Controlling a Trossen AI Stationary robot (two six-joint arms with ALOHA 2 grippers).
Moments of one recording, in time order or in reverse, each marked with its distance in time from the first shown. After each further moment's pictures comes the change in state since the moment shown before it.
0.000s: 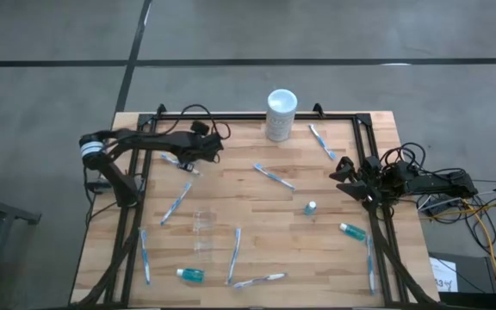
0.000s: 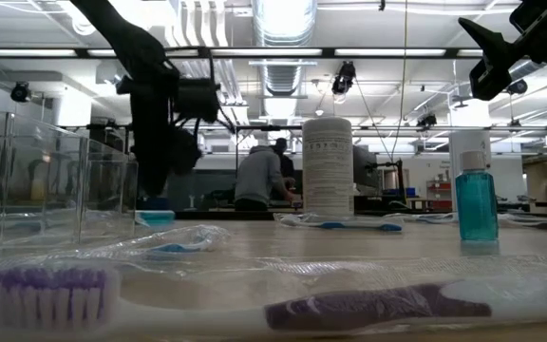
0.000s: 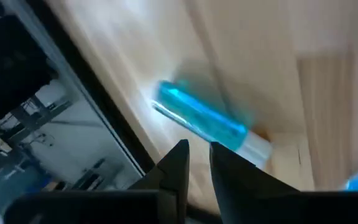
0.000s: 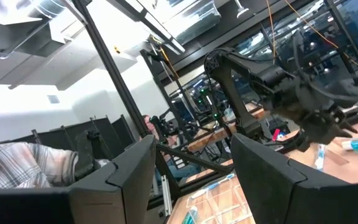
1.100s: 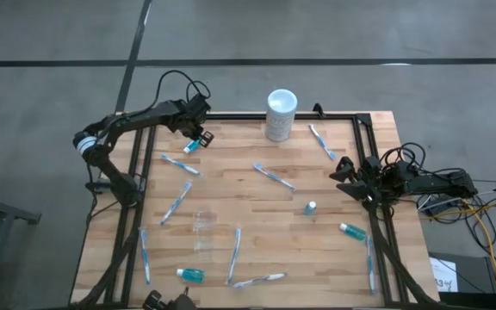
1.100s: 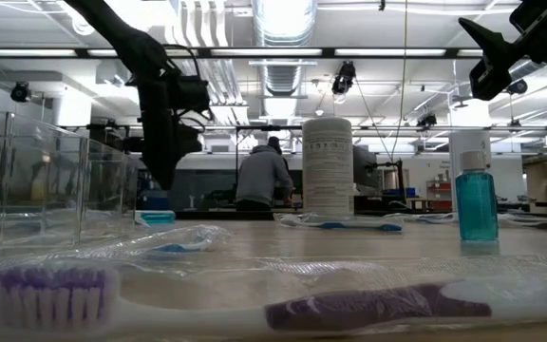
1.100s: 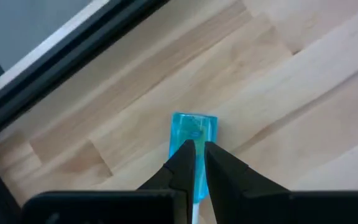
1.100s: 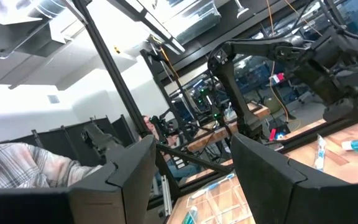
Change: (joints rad) left arm 0.329 -0.002 0.171 -0.089 0.463 -0.992; right arm 0.000 0.000 0.000 0.000 0.000 0.000
